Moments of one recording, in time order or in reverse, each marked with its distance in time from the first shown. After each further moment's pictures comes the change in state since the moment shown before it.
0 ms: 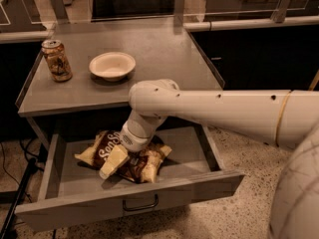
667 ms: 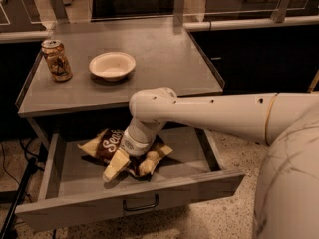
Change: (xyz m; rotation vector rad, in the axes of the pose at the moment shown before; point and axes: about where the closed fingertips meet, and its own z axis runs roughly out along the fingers) arm 0.011 -0.017 0.031 0.002 0.030 0.028
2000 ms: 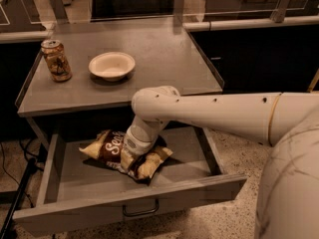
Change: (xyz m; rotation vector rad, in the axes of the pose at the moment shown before) arm -0.001 0.001 -0.004 0.000 0.000 0.000
